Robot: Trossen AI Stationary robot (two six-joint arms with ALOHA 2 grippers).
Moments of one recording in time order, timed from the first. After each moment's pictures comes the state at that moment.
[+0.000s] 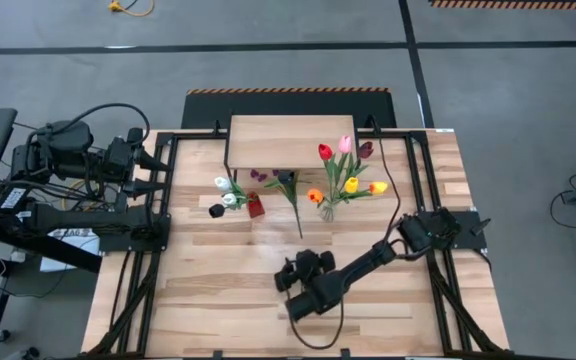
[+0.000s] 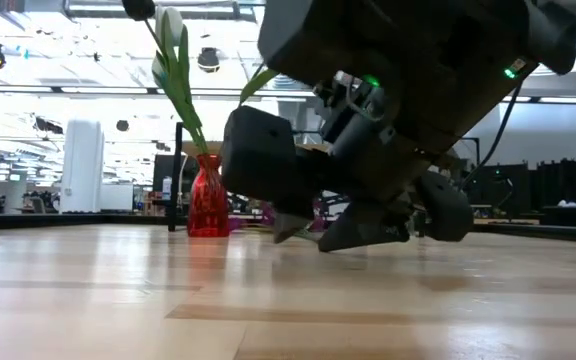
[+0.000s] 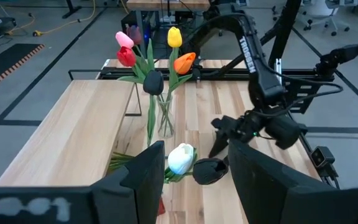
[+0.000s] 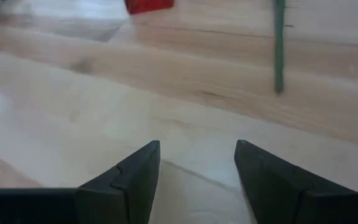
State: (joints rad) left arm 0.28 0.69 1.41 -1.07 0.25 0.09; right arm 0.50 2.35 1.57 -0.68 0.92 1.66
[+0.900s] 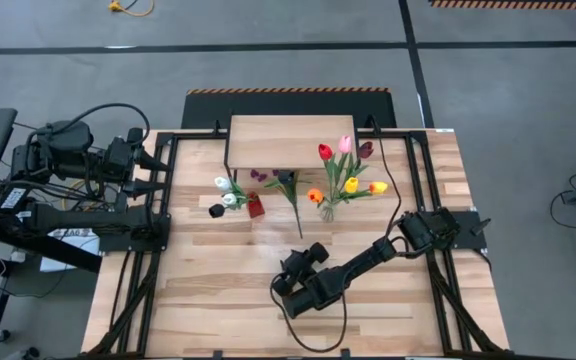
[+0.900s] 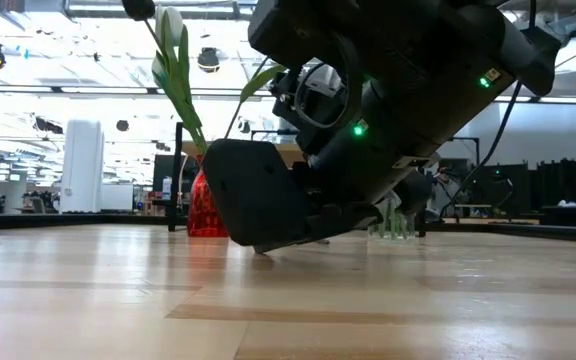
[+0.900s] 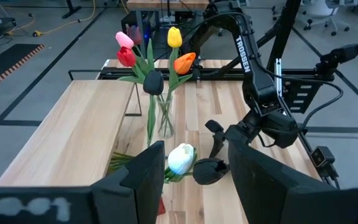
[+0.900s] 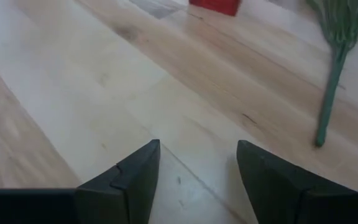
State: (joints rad) left arm 0.28 0.69 1.41 -1.07 0.25 0.09; right arm 0.50 2.32 1.50 -0.46 0.89 1.06
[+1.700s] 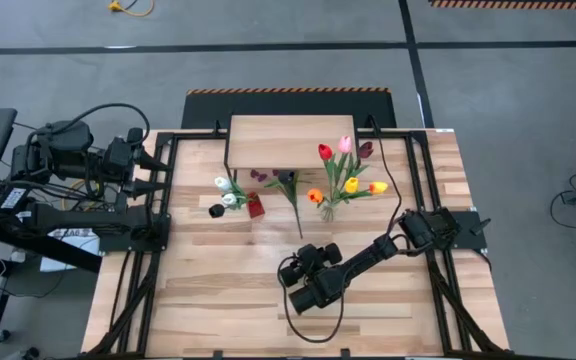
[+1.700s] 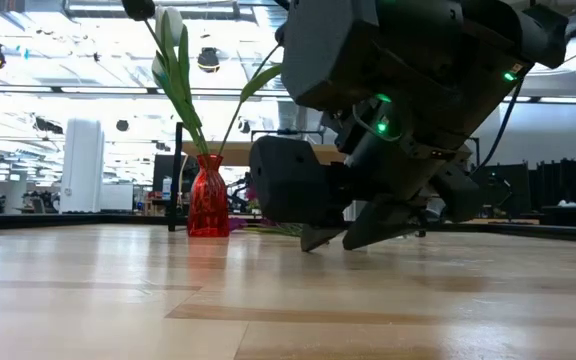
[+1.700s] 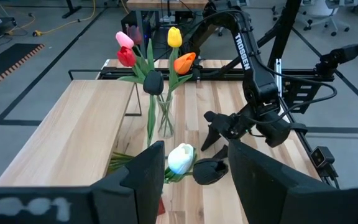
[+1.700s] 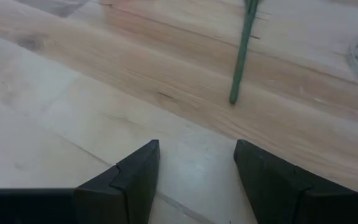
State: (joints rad) left arm 0.28 0.69 1.41 -1.07 0.25 0.09; right arm 0.47 2.32 1.51 -0.77 0.85 1.54
